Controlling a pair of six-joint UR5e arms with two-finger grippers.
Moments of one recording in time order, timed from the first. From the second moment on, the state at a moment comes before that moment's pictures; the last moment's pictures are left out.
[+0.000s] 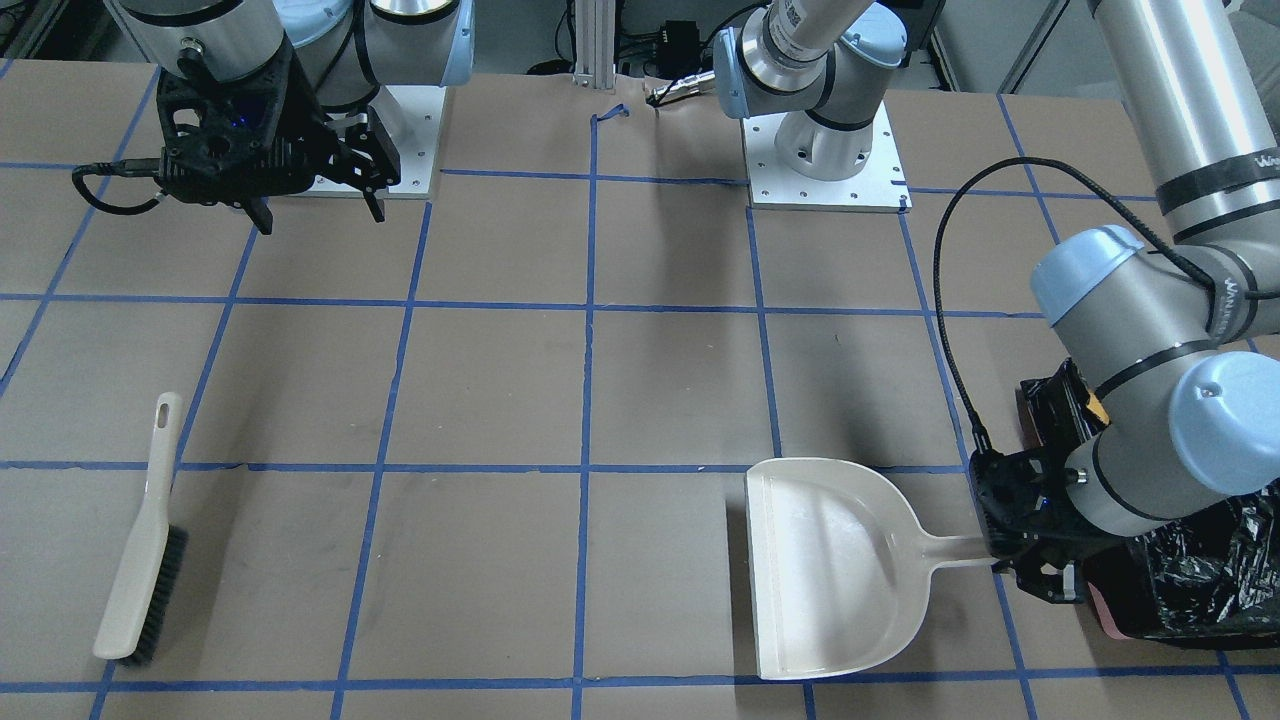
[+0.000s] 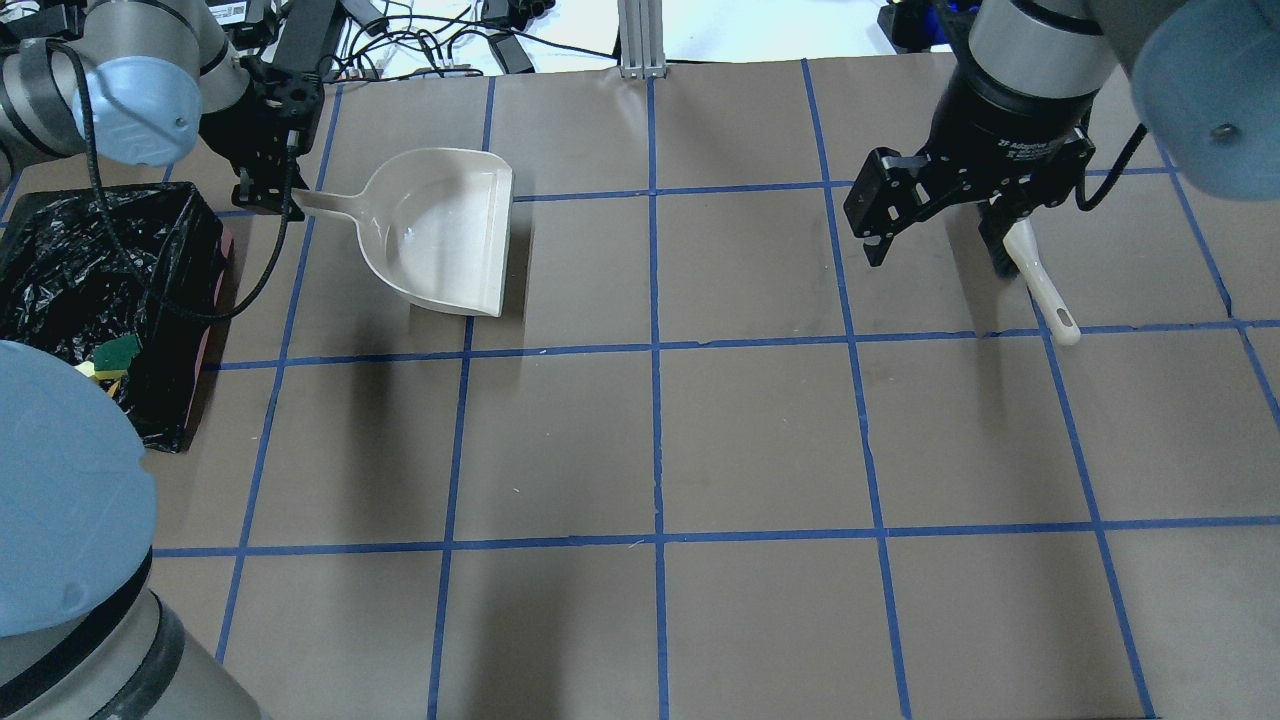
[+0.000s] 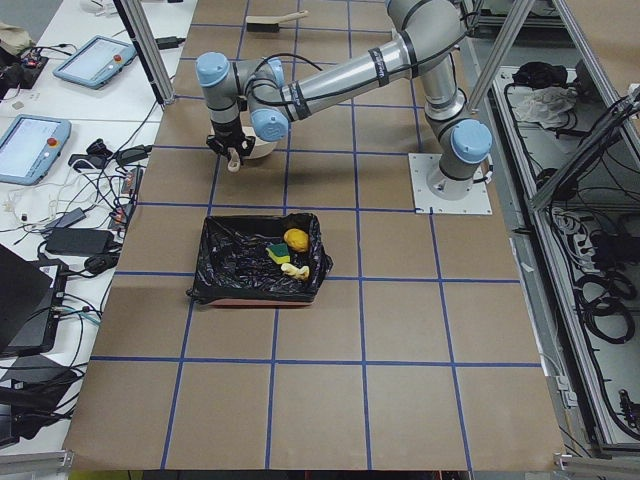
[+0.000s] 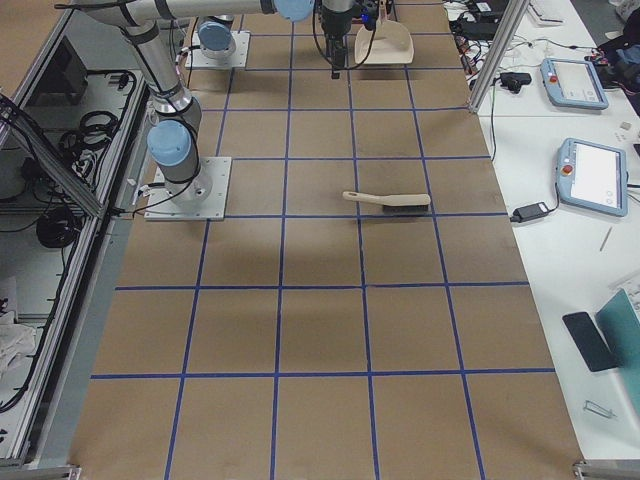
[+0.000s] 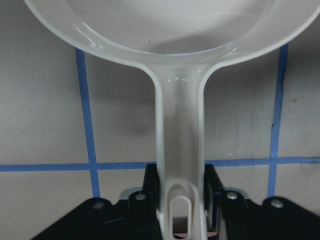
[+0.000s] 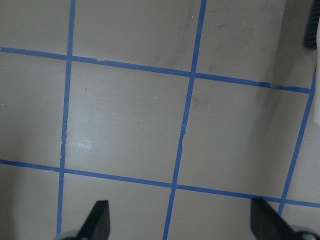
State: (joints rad) left arm -1.35 -2.09 -1.40 -1.22 1.61 1.83; right arm 1.60 -1.60 1.56 -1.49 -1.55 -0.12
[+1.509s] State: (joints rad) left arm -1.37 -2.11 -1.46 -1.15 1.60 1.82; right arm 1.60 -1.61 1.58 -1.49 -1.55 -0.11
